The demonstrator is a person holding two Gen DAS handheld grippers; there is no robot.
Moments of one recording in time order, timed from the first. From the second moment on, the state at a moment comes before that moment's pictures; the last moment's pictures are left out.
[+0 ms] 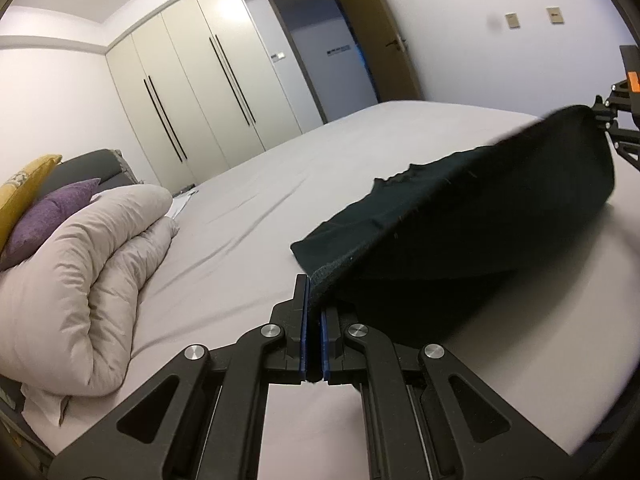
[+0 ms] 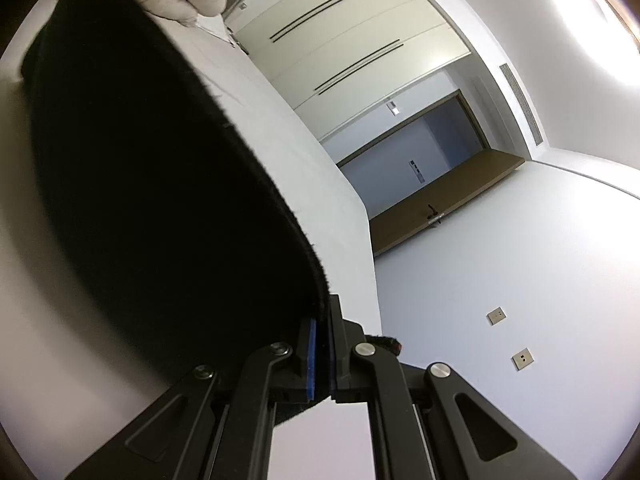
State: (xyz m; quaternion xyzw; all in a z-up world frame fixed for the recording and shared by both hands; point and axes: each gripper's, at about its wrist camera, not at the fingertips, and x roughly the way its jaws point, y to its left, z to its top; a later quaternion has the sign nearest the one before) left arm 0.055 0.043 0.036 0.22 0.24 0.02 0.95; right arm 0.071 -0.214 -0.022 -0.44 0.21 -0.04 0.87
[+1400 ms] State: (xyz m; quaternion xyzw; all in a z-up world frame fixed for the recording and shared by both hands) left arm 0.425 0.092 -0.024 0.13 0.35 0.08 0.92; right arm 0.380 -0.369 -0.009 0.06 0.39 -0.10 0.92
